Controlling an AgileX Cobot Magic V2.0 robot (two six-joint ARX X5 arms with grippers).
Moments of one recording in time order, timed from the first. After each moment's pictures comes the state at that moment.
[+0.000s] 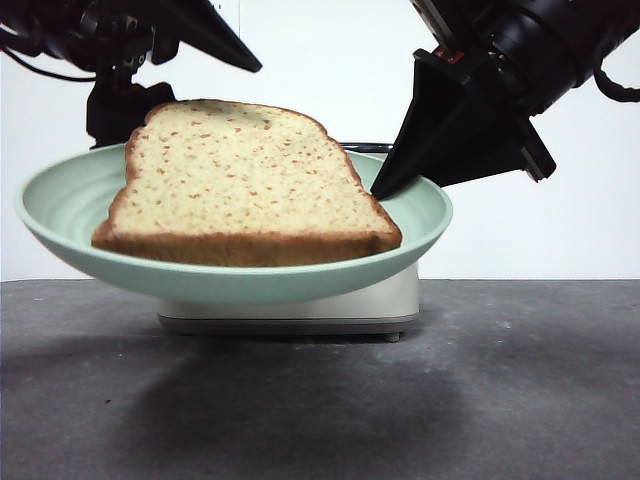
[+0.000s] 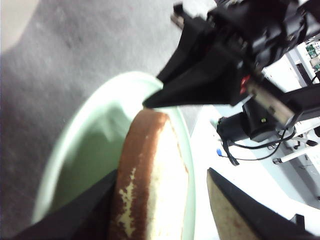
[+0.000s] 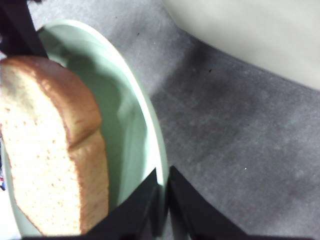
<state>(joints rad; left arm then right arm) -0.41 1.38 1.04 -0.62 0.94 0.04 0.57 1.27 0.82 -0.33 -0.51 0.24</state>
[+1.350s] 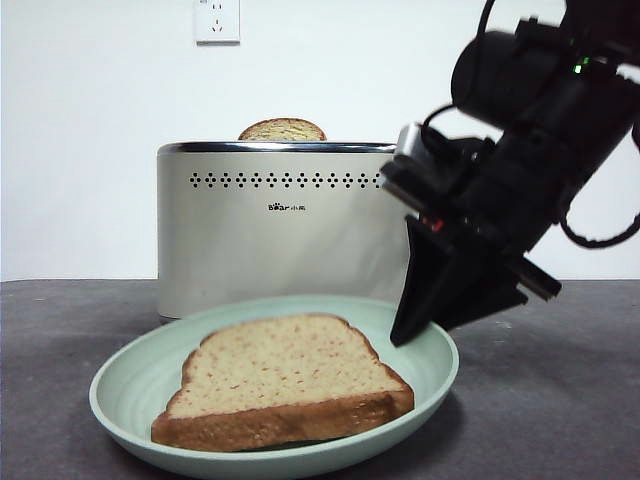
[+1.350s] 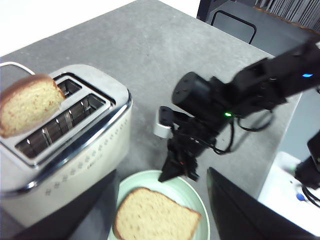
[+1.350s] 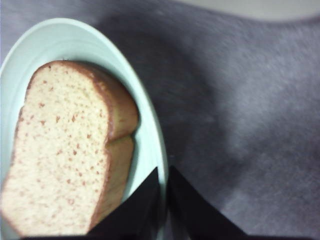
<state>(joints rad) -0.49 1.02 1.44 -0.92 0.46 0.13 0.51 1.59 0.82 -0.24 -0.44 0.25</state>
